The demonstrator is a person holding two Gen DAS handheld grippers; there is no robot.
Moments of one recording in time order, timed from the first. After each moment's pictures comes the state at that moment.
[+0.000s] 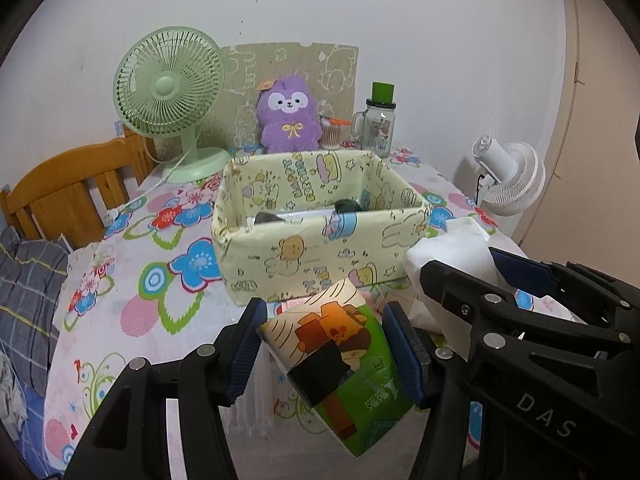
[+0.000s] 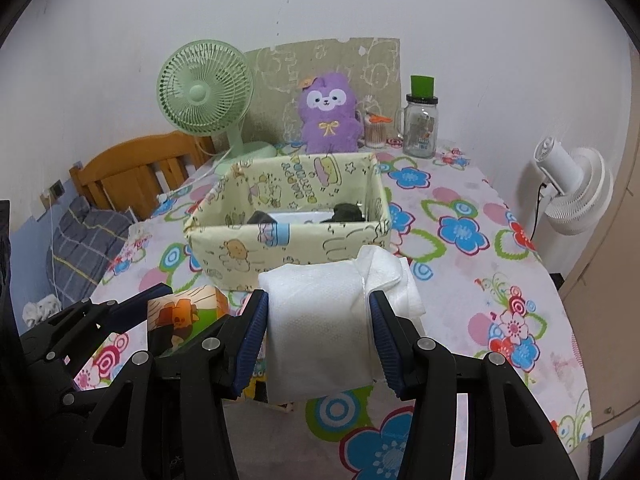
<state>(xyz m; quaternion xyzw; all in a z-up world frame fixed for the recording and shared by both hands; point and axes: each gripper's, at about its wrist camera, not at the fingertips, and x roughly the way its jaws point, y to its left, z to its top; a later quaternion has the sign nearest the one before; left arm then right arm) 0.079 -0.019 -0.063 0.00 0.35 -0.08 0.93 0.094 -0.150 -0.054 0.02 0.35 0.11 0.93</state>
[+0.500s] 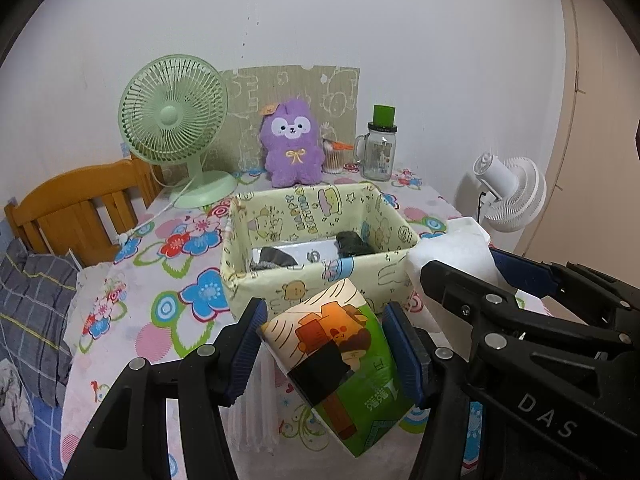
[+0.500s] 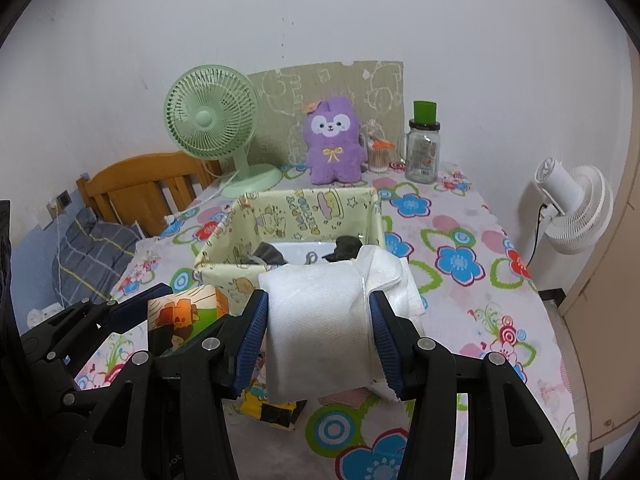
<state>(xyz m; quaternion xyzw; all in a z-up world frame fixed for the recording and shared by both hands) 0.081 -0.025 -0.030 0.01 0.32 -0.07 0.94 0.099 -0.155 -0.023 0.02 0.33 0.12 0.94</state>
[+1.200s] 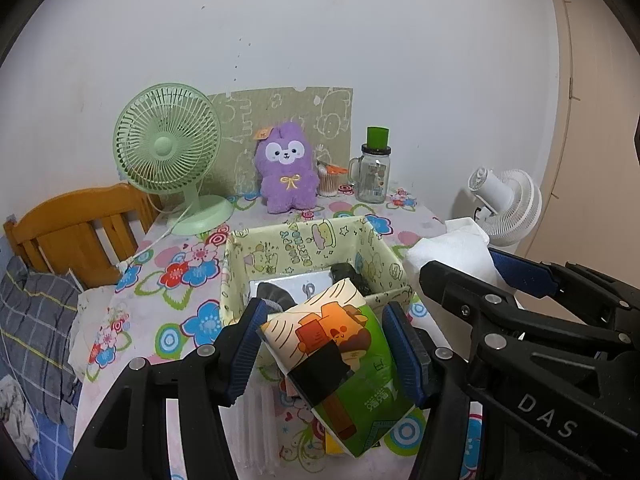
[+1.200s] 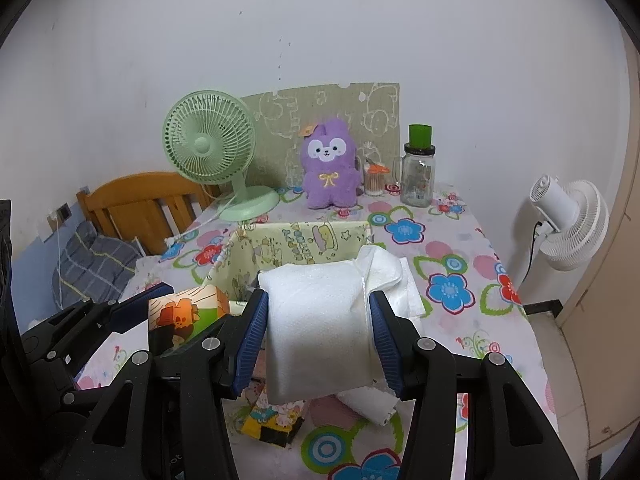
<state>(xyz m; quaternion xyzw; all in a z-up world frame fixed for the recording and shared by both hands) 0.093 -0.031 -0.003 0.02 0.30 -0.08 0.95 0.109 -0.164 0.006 0.03 0.31 0.12 0.94</state>
